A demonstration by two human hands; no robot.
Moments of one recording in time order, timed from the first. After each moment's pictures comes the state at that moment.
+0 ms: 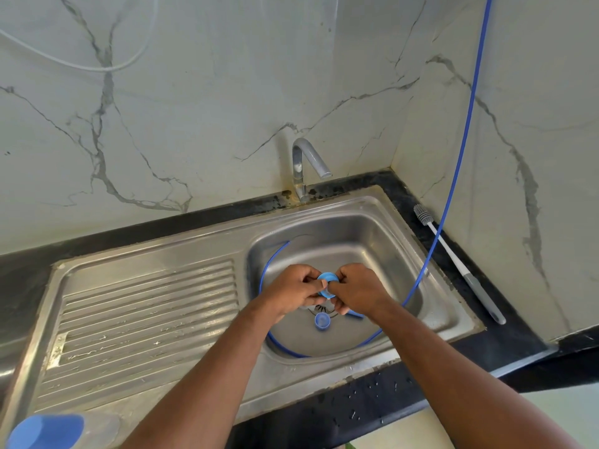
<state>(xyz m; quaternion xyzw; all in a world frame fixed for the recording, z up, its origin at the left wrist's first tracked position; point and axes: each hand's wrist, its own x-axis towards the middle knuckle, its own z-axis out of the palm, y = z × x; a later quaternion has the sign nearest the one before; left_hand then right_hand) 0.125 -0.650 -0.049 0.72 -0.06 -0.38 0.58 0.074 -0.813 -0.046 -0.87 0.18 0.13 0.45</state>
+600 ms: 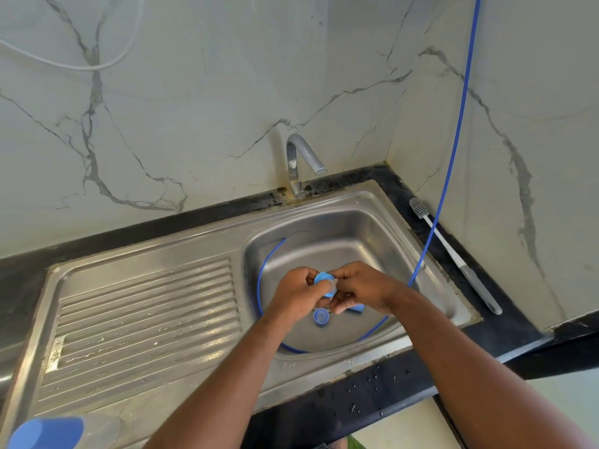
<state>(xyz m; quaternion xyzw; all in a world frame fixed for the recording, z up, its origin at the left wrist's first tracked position) 0.102 -0.664 -0.056 0.77 -0.03 -0.29 0.57 0.072 -0.839 -0.048 -0.72 0.08 0.27 0.63</state>
